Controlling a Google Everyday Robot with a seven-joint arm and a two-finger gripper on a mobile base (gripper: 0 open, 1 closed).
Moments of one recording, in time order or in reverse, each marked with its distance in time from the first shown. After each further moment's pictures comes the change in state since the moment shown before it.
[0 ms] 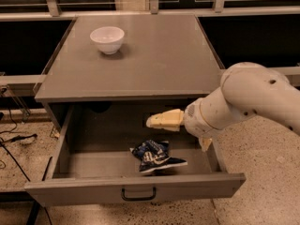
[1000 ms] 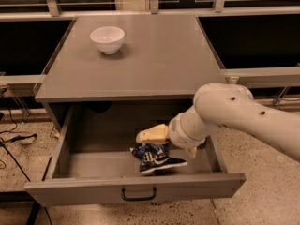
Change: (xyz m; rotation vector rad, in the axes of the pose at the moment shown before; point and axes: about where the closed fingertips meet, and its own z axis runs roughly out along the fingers) arm -0.010 0.008 0.071 -0.048 -0.055 -0.071
